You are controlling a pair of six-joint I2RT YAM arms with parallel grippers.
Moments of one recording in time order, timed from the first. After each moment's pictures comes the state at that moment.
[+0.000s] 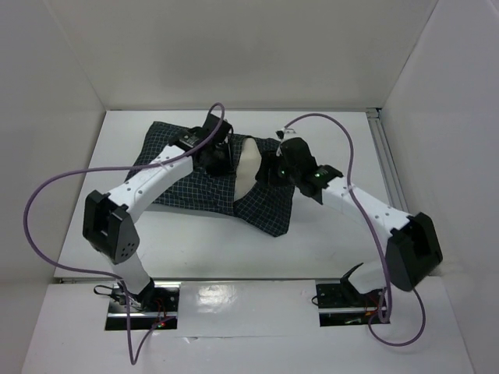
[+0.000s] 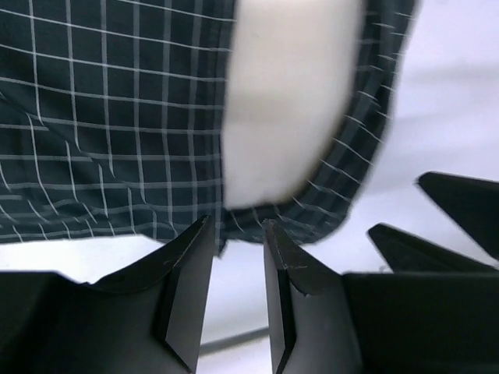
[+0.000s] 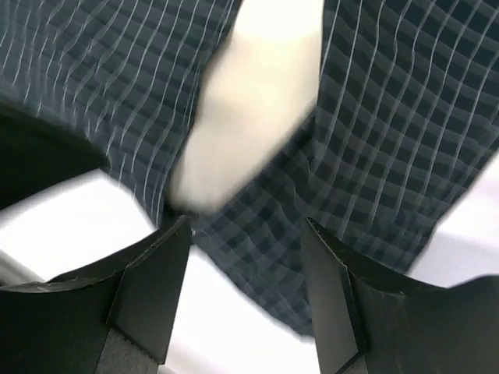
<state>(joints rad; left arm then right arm) -0.56 1.68 1.58 -0.86 -0.02 -0.66 0.60 1.37 1.04 -0.28 0.00 0.49</state>
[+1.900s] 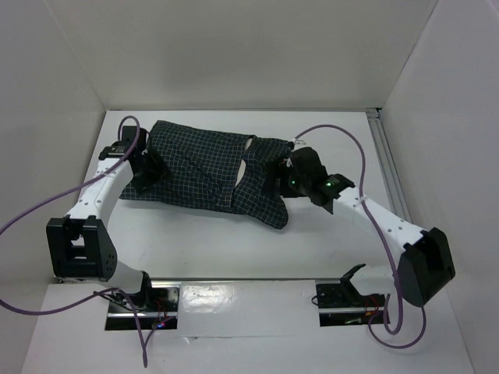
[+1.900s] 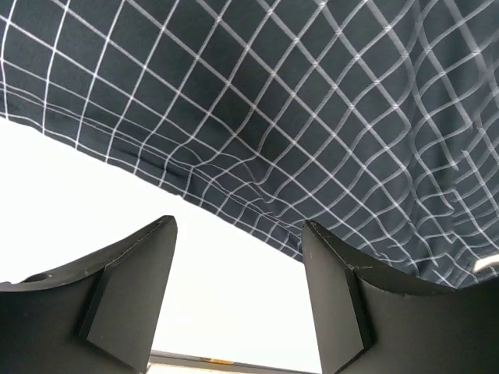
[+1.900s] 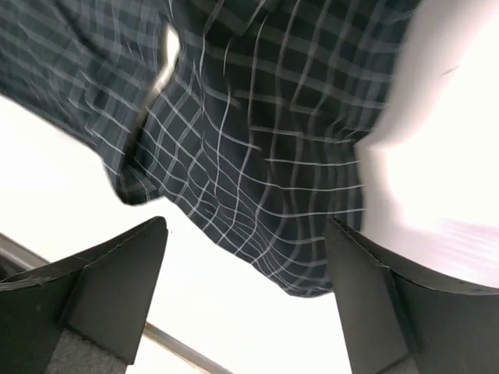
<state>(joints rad) 0.00 1.47 1.22 -0.84 0.00 -0.63 0.57 1.27 0.96 -0.37 -0.01 0.54</state>
